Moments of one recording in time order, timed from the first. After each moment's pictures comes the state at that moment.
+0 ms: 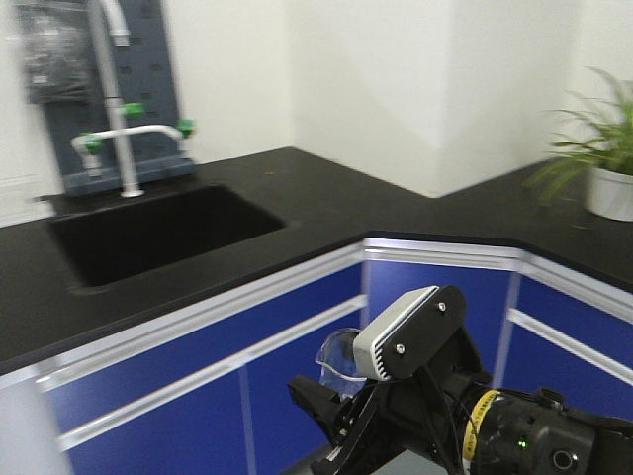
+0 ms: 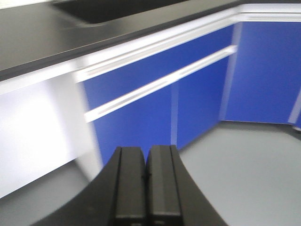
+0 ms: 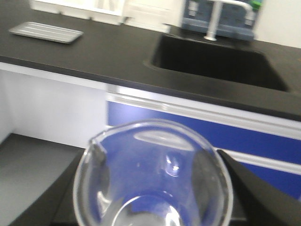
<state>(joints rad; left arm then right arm) 0.00 -0.02 0.03 -0.04 0.36 0.02 0.58 1.37 -0.83 -0.69 -0.27 0.53</state>
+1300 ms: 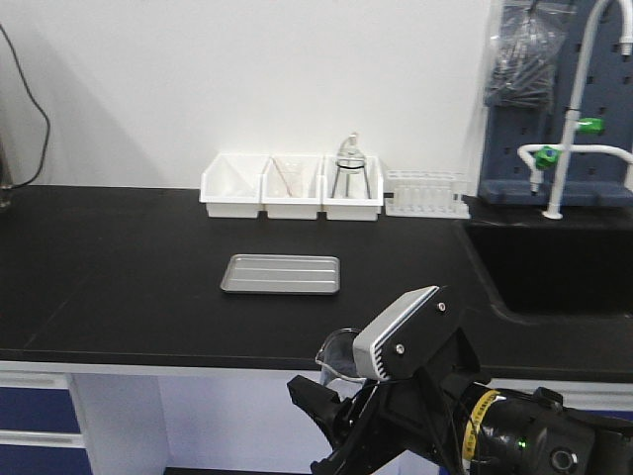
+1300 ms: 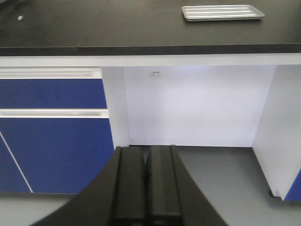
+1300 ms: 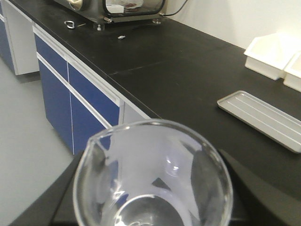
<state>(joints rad) 0.00 -0.02 0.03 -0.04 0.36 0.02 0.58 1.37 -0.83 -0.69 -0.27 0.53</state>
